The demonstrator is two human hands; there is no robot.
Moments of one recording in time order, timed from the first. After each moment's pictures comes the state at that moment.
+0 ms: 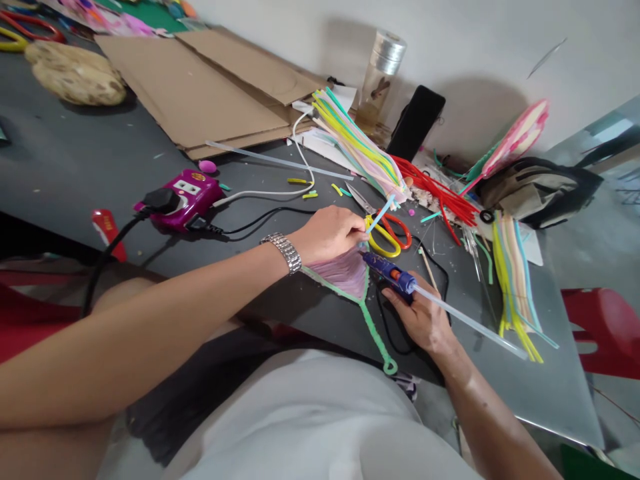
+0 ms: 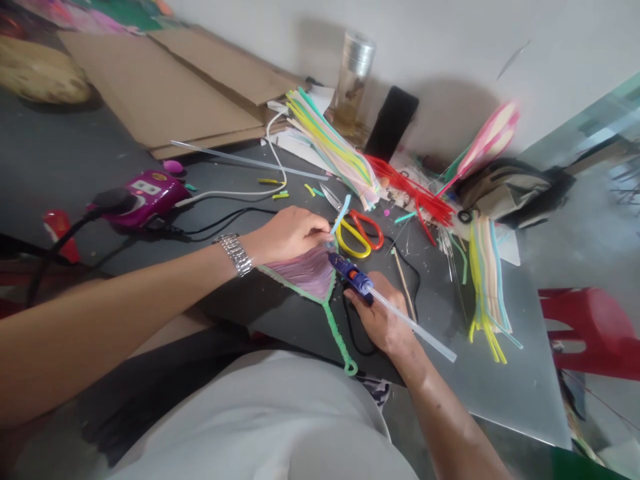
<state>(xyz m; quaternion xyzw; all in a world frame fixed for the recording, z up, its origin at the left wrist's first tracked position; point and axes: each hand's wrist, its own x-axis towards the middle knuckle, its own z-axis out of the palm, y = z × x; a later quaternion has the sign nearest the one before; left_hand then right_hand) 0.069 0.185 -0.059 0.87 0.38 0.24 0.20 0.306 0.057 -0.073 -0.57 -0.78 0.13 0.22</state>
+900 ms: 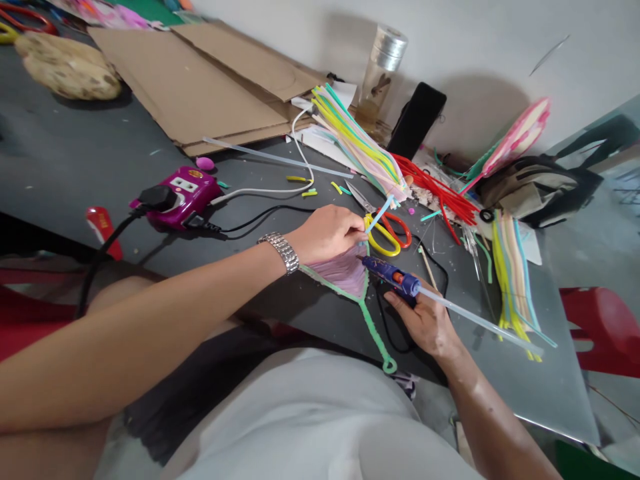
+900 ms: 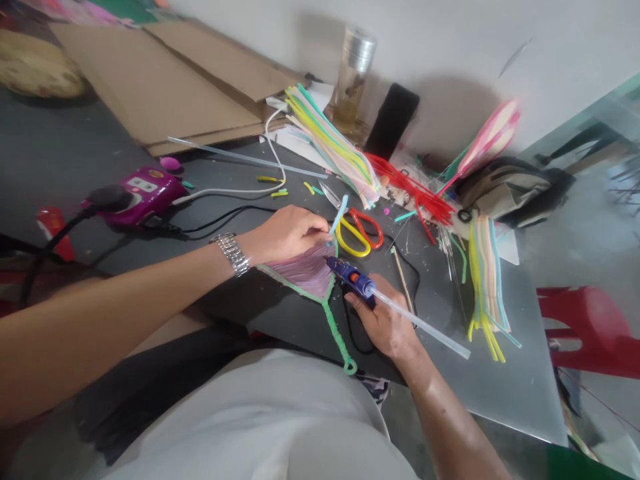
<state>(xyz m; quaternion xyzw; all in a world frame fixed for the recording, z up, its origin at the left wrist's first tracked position) 0.068 0.184 -0.060 0.86 0.39 0.23 0.22 0.309 0.051 -0.066 -0.57 -0.77 0.18 0.22</state>
